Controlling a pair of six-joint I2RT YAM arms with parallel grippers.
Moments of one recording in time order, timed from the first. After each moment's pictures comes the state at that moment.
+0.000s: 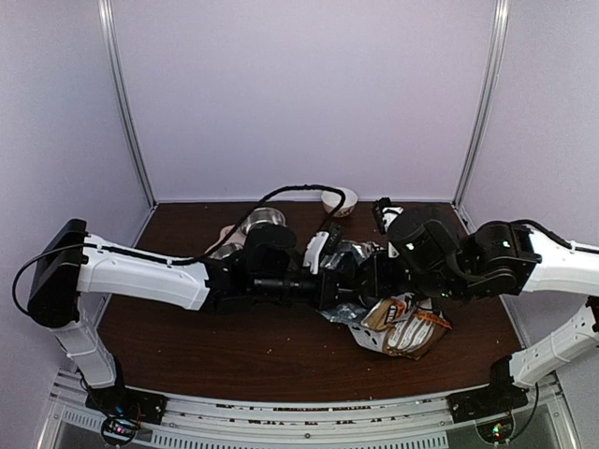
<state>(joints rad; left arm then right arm) -1.14 1.75 1.13 0.32 0.23 -0.63 1.25 1.24 1.21 -0.70 0.53 0.77</state>
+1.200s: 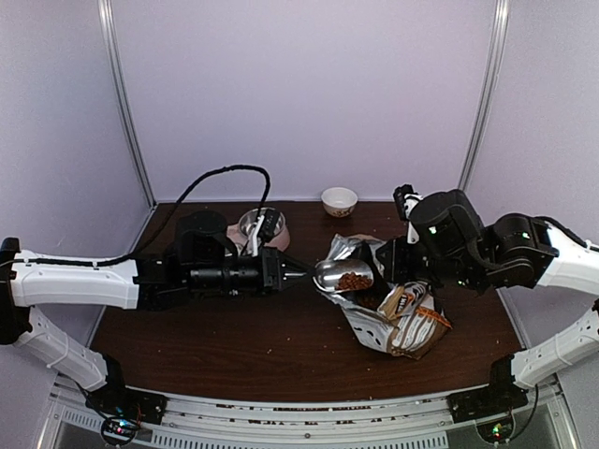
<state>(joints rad) -1.06 1.36 0.89 0.23 0.23 -0.95 1.18 1.16 1.20 -0.72 0.54 0.78</state>
